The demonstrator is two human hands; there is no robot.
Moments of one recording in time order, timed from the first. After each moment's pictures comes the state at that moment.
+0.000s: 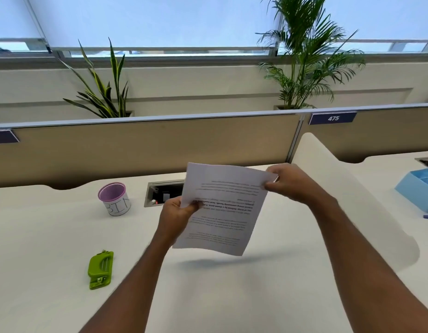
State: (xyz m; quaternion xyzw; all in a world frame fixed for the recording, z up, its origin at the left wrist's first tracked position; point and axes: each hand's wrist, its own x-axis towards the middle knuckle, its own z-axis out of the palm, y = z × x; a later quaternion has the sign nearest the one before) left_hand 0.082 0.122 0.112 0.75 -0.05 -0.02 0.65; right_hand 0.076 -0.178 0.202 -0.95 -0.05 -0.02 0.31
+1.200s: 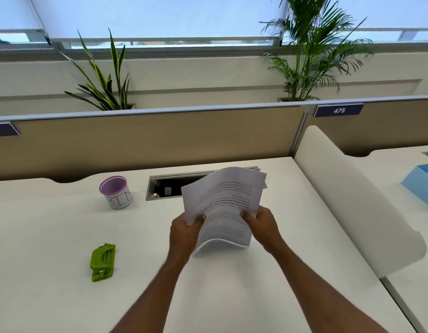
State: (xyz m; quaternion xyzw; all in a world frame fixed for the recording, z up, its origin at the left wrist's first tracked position) left_hand 0.051 0.103 0.054 0.74 0.07 0.02 0.67; right_hand 0.042 -0.111 0.060 -0.82 0.09 -0.05 0.57
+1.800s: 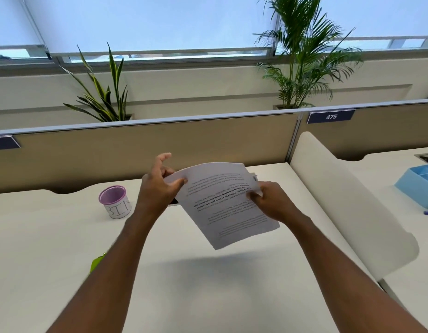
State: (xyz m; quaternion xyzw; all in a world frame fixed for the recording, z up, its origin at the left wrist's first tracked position) left_hand 0.102 0.144 0.186 0.87 -0.10 0.17 0.46; right_hand 0.070 -0.148 0.146 -0.93 -0.06 -0.08 0.34
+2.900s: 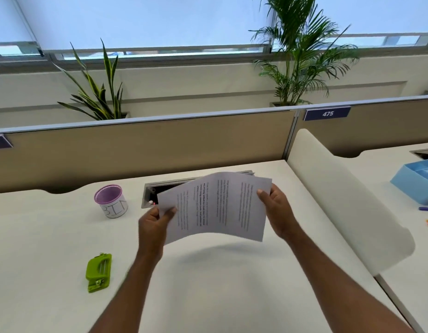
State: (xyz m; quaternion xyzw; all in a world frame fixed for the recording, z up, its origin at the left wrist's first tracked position) left_hand 0.067 0.150 0.084 0.67 0.06 0.07 0.74; right_hand 0.053 -0.150 0.105 -0.67 0.04 -0.09 0.73
